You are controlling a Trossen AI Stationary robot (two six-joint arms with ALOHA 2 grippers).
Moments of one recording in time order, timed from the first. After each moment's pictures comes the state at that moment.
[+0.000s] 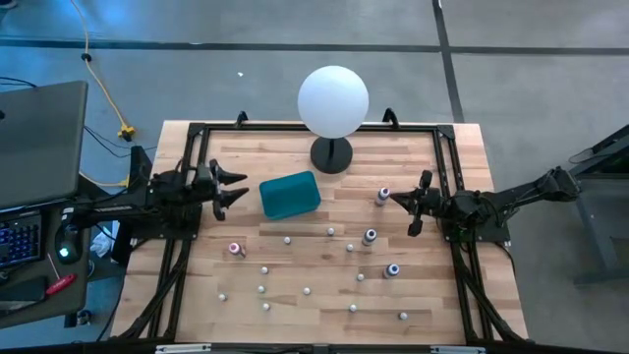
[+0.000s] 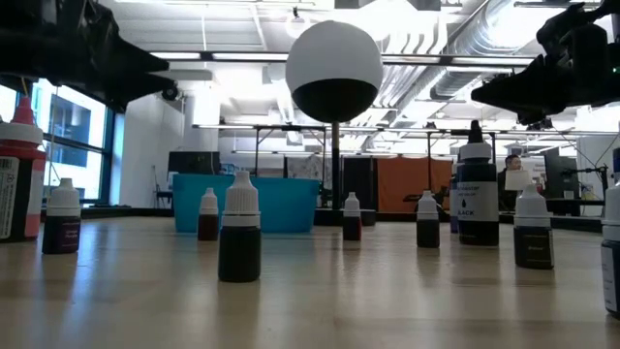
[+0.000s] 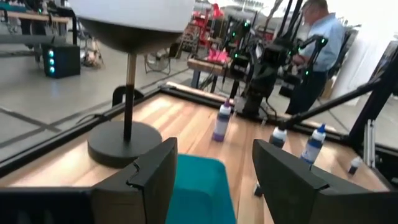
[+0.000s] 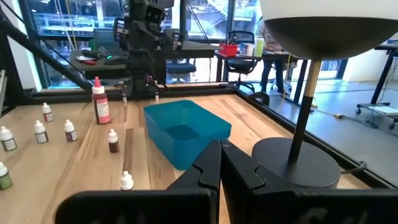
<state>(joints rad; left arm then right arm) 0.12 0.13 0.14 0.00 -0.13 -0.19 0.23 0.34 0.01 0.32 0.52 0.00</state>
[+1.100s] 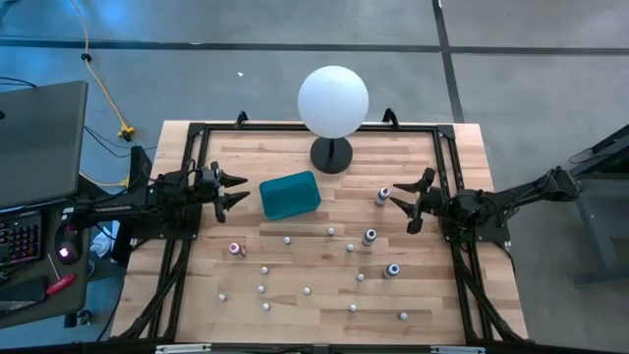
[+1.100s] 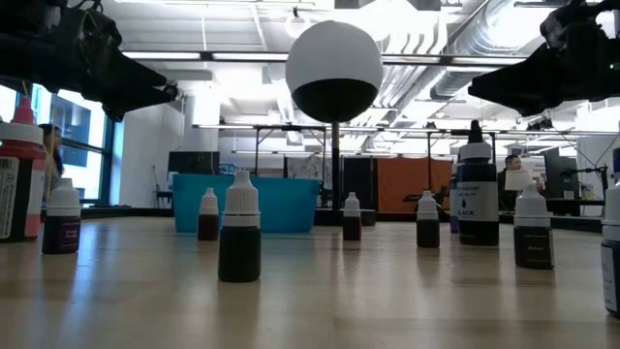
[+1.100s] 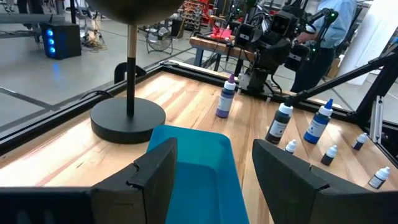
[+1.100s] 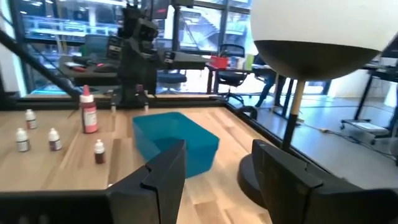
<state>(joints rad) 0.12 0.13 0.15 -0.09 -0.13 -0.19 0.23 0.34 0.01 0.38 0.56 -0.09</state>
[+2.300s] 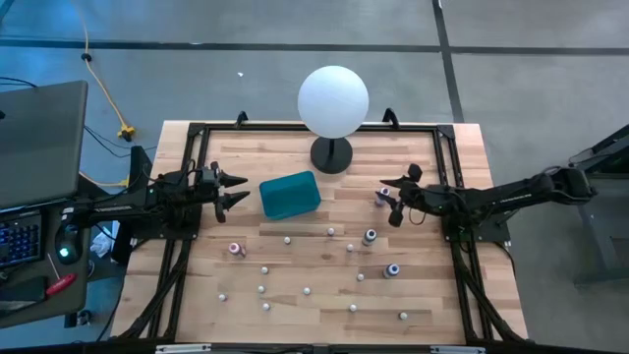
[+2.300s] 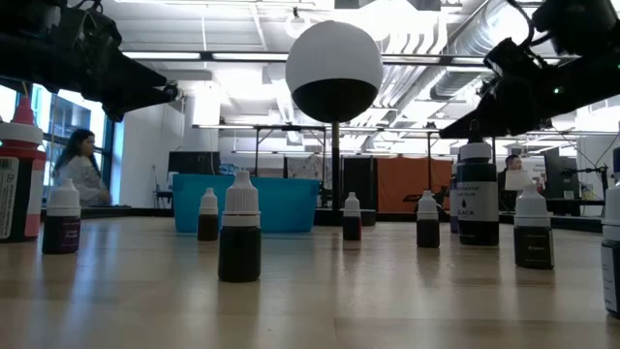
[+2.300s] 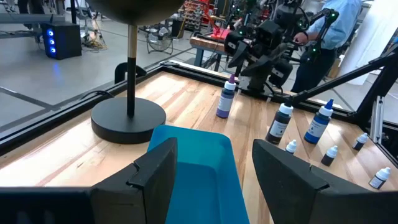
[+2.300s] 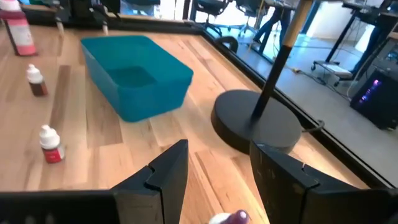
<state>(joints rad) 0.12 0.13 0.15 -0.09 -0.13 -0.19 0.02 0.82 0.15 0.38 0.48 -0.03</state>
